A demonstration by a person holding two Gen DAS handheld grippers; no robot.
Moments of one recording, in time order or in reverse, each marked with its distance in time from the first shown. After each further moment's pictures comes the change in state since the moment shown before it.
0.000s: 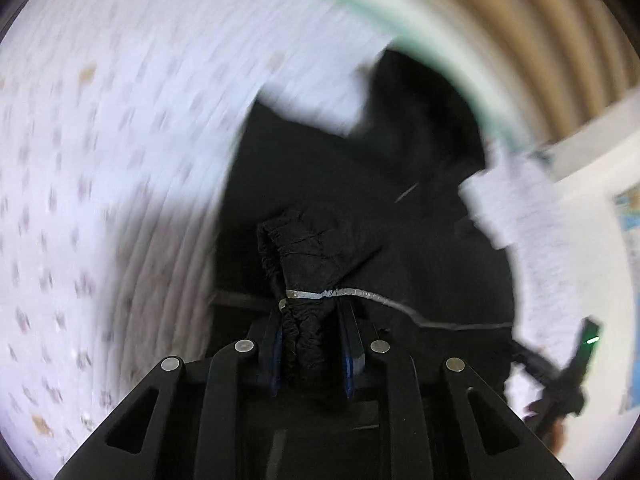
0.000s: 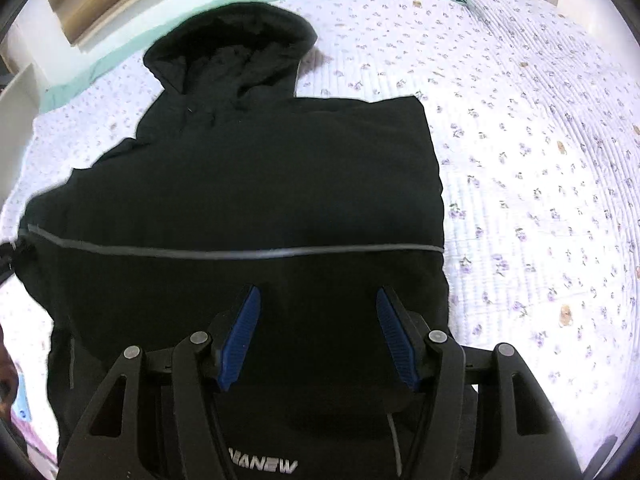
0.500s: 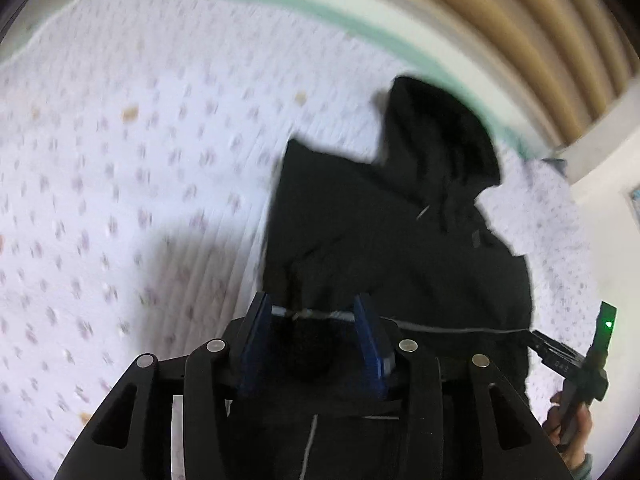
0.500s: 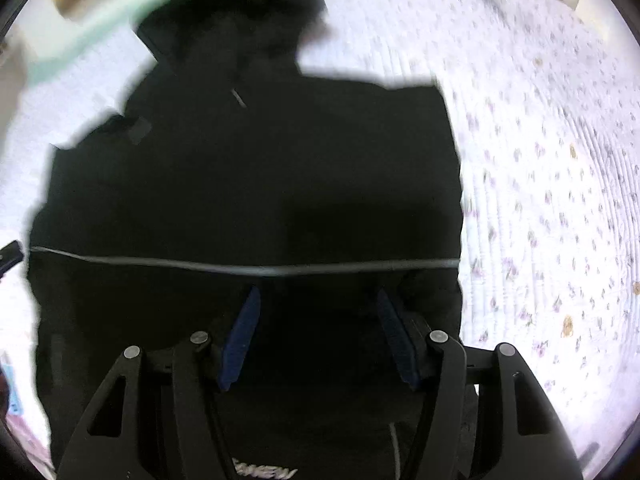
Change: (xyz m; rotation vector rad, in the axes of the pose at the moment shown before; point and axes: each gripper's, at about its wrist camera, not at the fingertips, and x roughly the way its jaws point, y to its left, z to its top) left arm -0.062 -0.009 0.011 0.050 -0.140 0.042; right arm -0.010 0.009 0.029 -0.045 -0.004 0.012
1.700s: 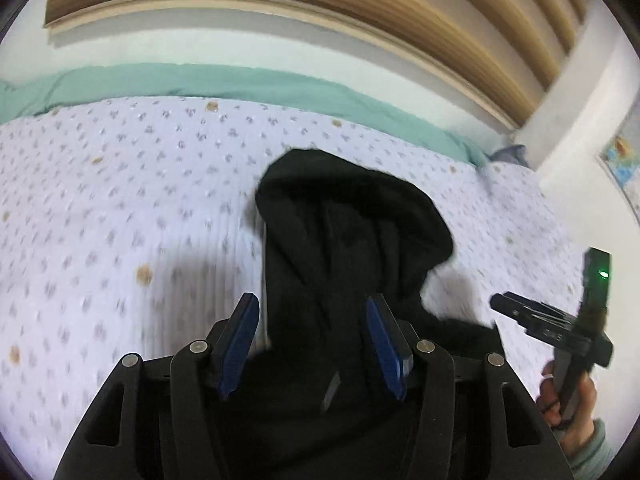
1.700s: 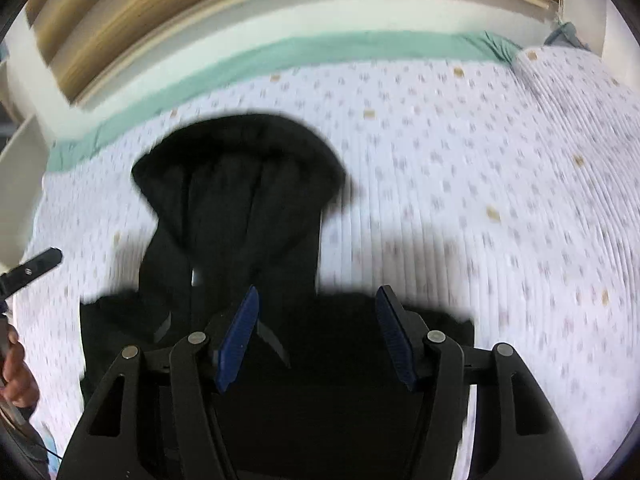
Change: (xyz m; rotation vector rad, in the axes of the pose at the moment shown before) left arm 0.123 -0.141 0.181 0.261 -0.047 -0.099; right arm 0.039 -0.028 0.182 0.083 -0.158 0.120
